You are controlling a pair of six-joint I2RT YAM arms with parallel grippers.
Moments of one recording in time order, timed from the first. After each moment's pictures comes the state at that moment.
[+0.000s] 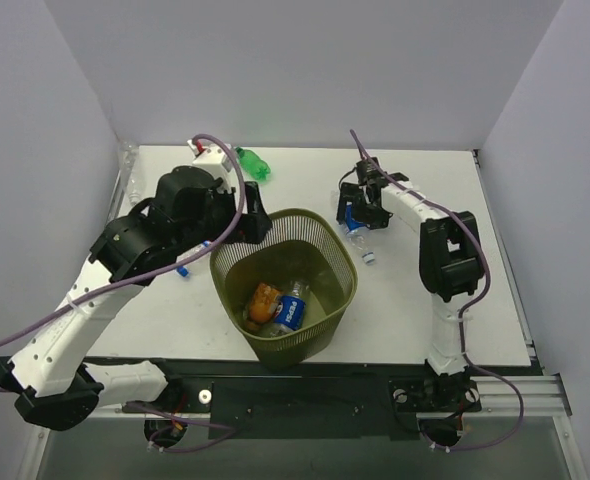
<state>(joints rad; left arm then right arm) -0.78 1.21 1.63 -0.95 -0.18 -0.49 0.30 2.07 1.58 -0.58 0.07 0.39</state>
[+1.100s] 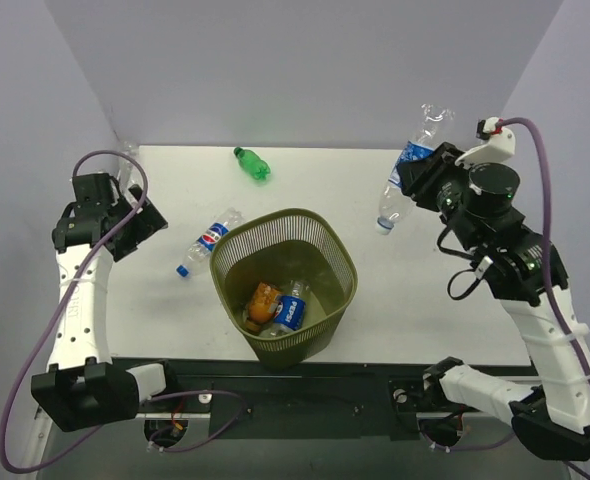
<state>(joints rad) 0.19 1.21 1.30 -0.94 0.08 -0.51 0.44 1.08 1.50 -0.65 0.30 0.54</state>
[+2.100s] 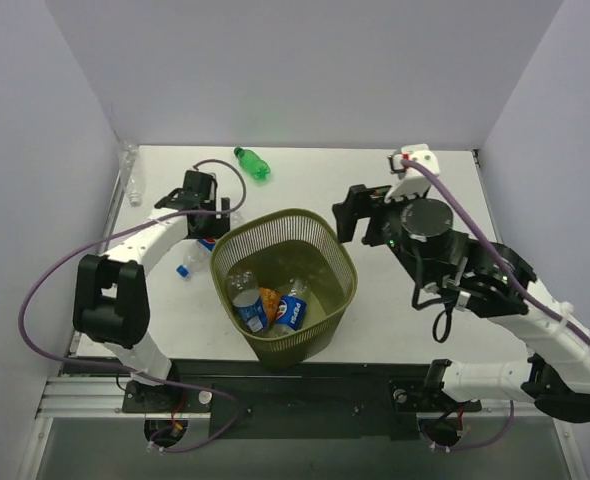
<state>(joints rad) -0.20 1.65 1.22 -0.56 -0.14 -0.26 1.08 1.16 1.60 -0.73 0.67 0.34</state>
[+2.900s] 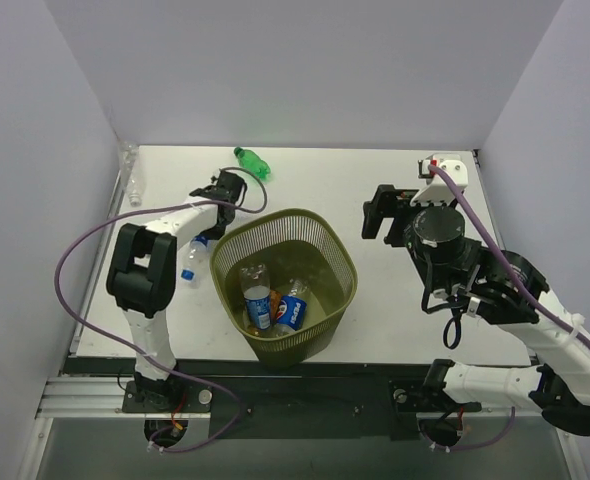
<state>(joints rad) -0.35 1.95 1.38 -0.60 -0.59 -0.11 1.01 1.04 1.50 -0.78 0.84 0.38</state>
